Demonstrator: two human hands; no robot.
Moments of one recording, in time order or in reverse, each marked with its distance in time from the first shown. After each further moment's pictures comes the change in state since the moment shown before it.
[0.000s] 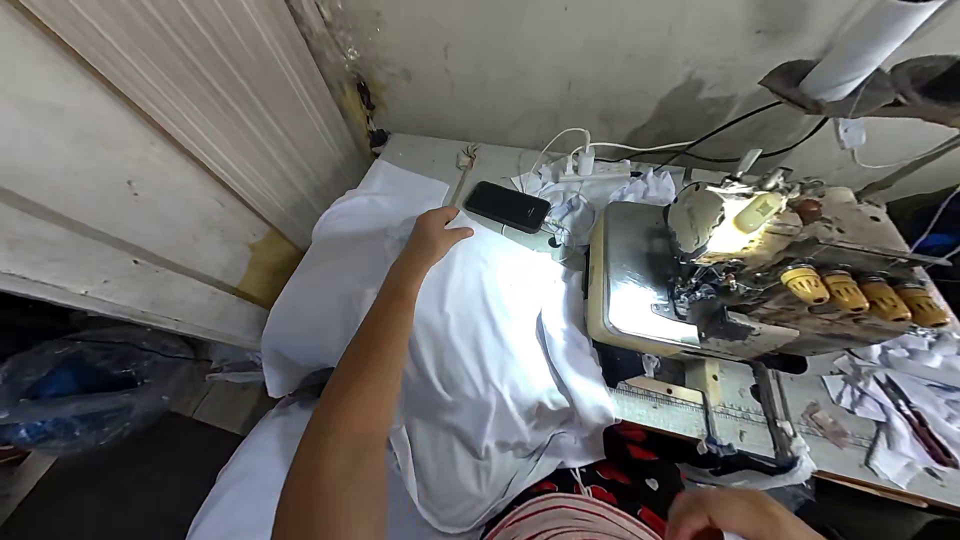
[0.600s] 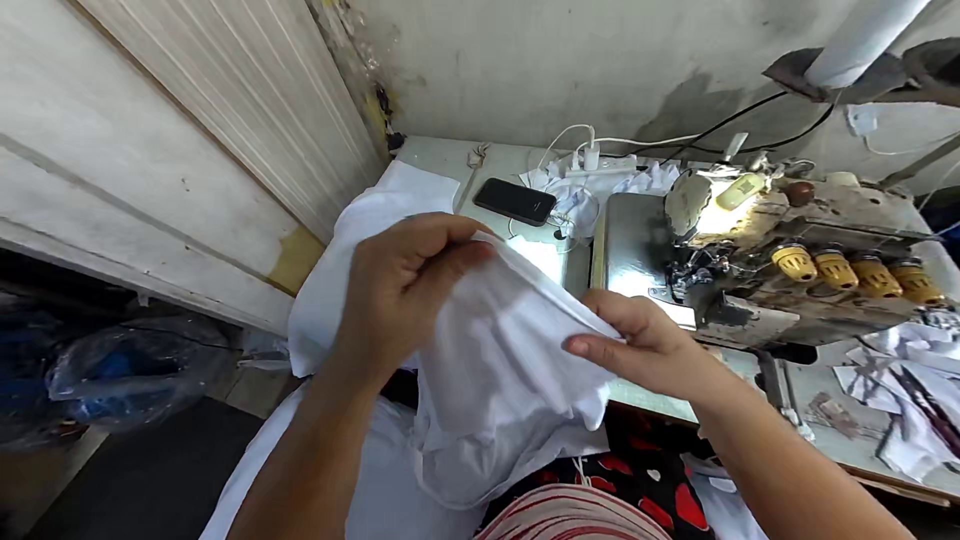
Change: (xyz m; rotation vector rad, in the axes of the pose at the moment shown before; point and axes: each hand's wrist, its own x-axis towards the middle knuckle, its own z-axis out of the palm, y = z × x) left_hand -0.171 0.124 -0.039 -0.101 0.351 0.698; right_hand 0.144 -0.010 -0.028 -0.055 0.139 -0.427
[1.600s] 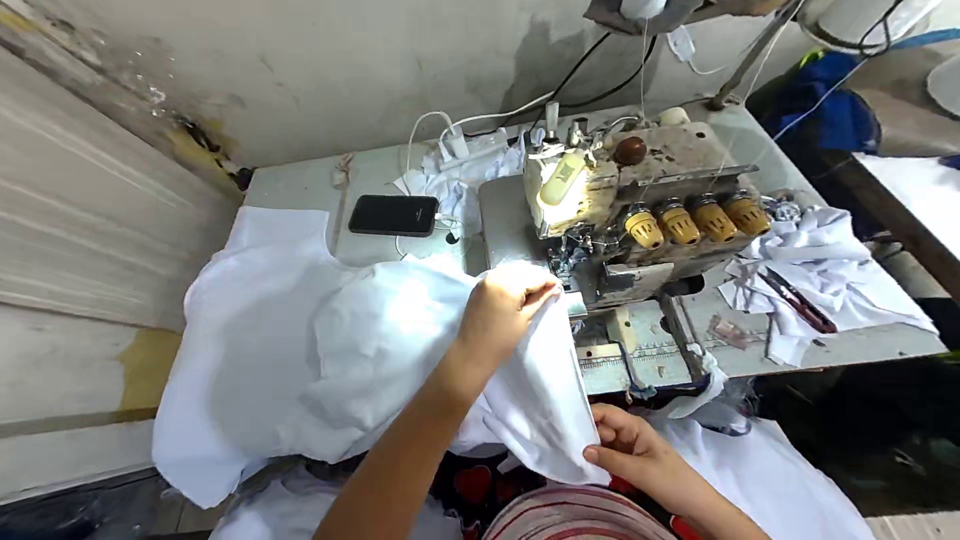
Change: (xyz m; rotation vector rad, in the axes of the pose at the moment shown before) left_hand 0.008 -0.053 0.241 -0.141 -0.398 -0.074; right_hand -0.204 0.026 0.050 0.537 0.574 0.600
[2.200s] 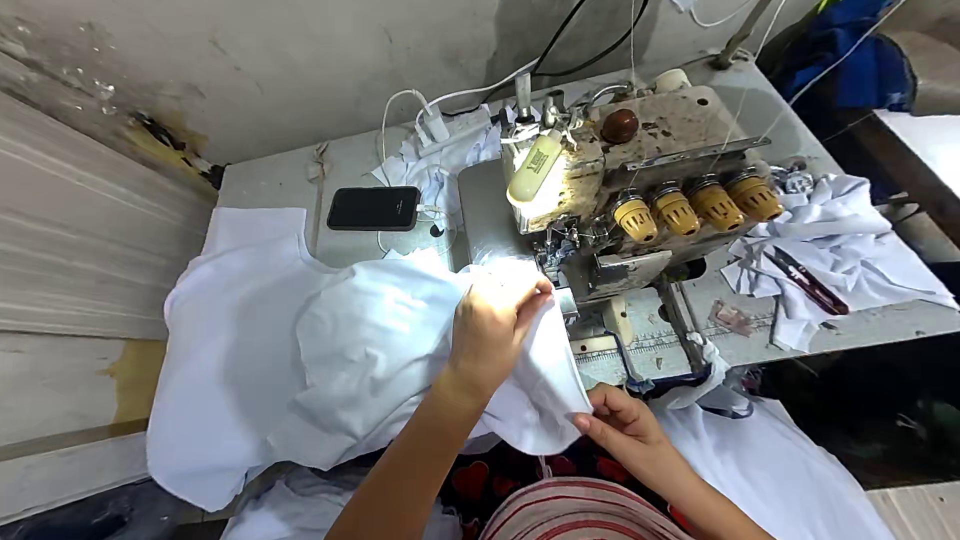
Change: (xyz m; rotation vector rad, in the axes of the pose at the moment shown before) left_hand -0.014 0.008 0.014 0.175 0.076 0.004; right_hand 0.016 0.010 -0.002 -0.171 0.188 -0.240
